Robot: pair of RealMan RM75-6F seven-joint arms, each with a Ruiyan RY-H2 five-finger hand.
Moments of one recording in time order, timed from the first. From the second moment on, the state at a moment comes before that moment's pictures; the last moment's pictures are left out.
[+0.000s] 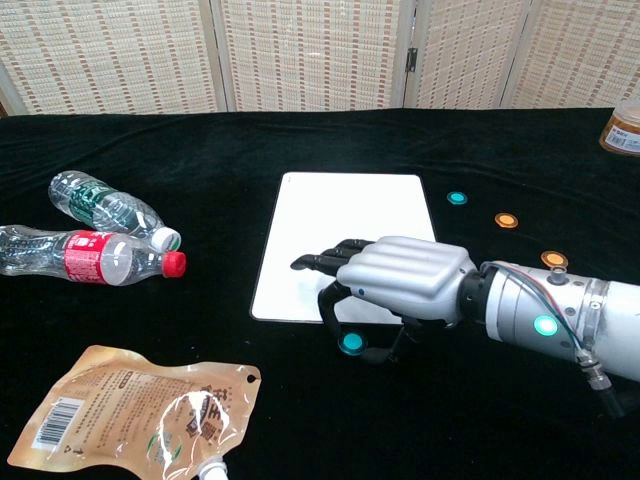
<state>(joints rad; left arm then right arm) -0.09 -1.16 -0.04 -1.72 1.49 1.50 0.25 0.78 -1.66 0.03 -1.41 -1.53 0.82 -0.26</state>
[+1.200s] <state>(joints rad) -0.11 -1.16 -0.05 -1.73 1.50 1.49 0.25 0.86 -1.64 0.17 -1.36 -1.20 0.81 -0.42</state>
